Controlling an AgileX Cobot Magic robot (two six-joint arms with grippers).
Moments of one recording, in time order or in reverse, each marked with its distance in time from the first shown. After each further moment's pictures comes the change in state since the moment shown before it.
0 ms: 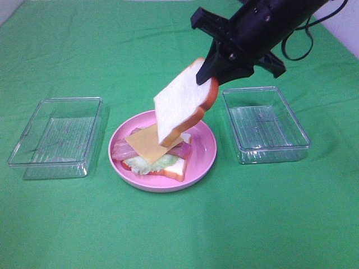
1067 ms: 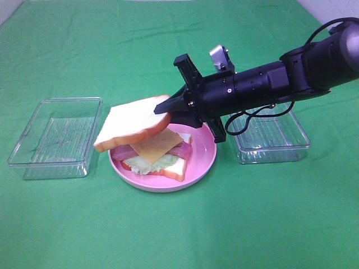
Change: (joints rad) left arm 0.000 0.000 0.000 0.000 0.000 0.000; right arm 0.007 0.223 0.292 0.993 -0.105 -0.653
